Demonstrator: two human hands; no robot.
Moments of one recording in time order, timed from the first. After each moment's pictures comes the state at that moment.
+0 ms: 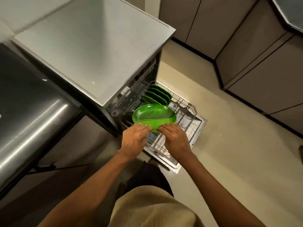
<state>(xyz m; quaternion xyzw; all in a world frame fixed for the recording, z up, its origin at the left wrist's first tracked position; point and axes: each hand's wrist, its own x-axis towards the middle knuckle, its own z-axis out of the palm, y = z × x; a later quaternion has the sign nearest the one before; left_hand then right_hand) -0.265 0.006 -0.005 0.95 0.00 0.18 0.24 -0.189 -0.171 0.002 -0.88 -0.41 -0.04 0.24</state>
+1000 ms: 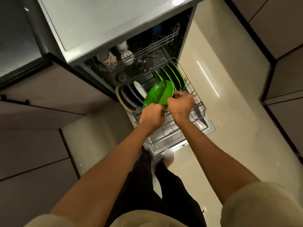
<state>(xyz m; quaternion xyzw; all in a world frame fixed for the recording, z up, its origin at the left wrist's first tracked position) -0.062 -0.152 -0.078 0.90 0.35 -0.07 0.25 0.040 -0.195 -0.070 -0.87 -0.04 0.26 0.41</state>
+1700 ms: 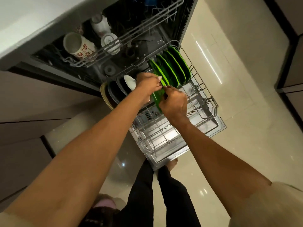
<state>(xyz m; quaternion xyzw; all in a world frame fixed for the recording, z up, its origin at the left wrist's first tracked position) 0.038 -0.013 -0.227 0.46 0.58 0.03 0.68 0.065 -0.133 -0.231 -0.89 -0.36 0.14 0.25</state>
